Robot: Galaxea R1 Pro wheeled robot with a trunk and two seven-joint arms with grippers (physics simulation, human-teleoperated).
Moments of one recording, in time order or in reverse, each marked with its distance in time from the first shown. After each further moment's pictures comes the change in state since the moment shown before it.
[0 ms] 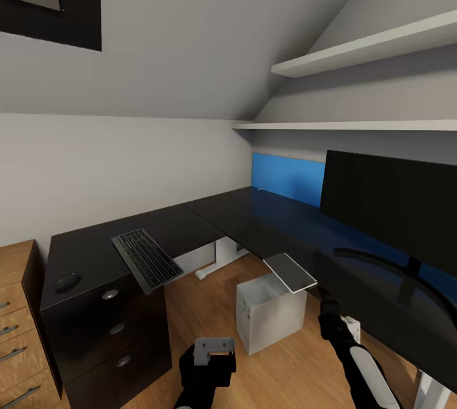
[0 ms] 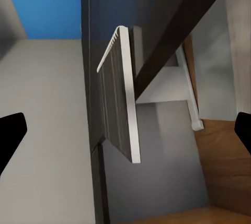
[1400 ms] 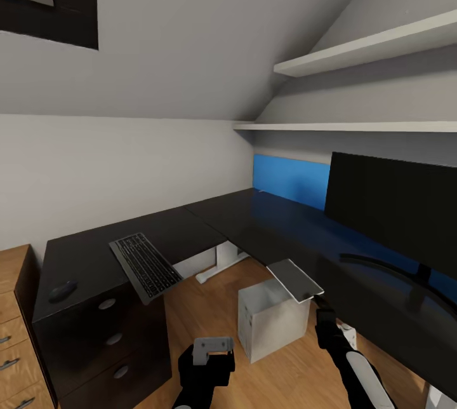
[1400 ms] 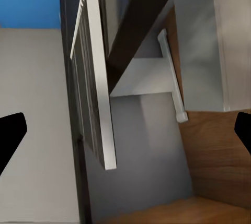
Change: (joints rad) left arm 0.000 0.001 0.007 0.002 0.002 0.001 0.000; right arm -0.004 -0.002 0.021 0.065 0.009 0.009 -0.013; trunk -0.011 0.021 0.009
